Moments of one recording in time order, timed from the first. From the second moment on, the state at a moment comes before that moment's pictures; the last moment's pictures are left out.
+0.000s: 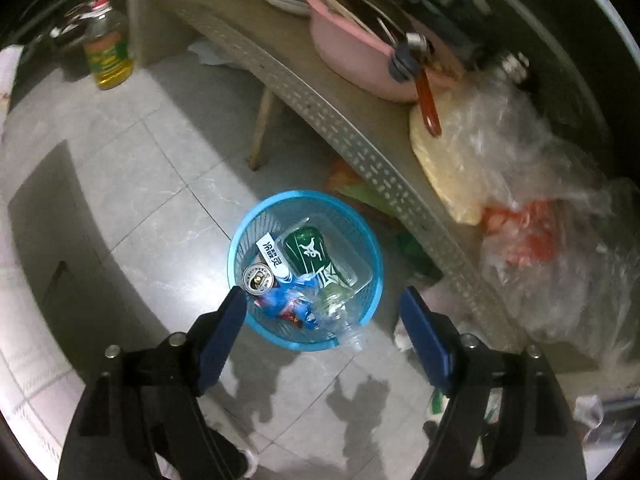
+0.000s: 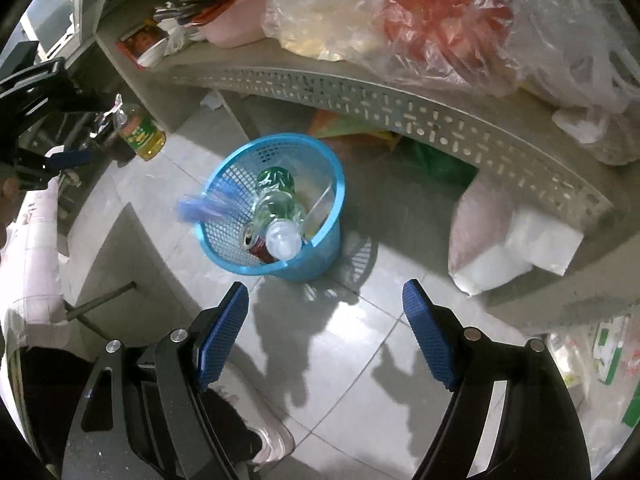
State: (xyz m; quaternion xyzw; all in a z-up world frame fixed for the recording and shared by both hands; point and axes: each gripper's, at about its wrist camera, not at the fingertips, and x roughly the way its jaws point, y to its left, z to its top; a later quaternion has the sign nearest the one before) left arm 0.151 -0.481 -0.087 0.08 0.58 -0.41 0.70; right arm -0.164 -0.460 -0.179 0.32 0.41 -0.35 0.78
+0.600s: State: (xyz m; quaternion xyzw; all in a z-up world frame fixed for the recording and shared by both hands) left arm 0.047 -0.235 0.053 0.05 0.35 -0.42 0.83; right arm -0.134 -0.340 -0.038 0.16 0.29 -0.32 0.89
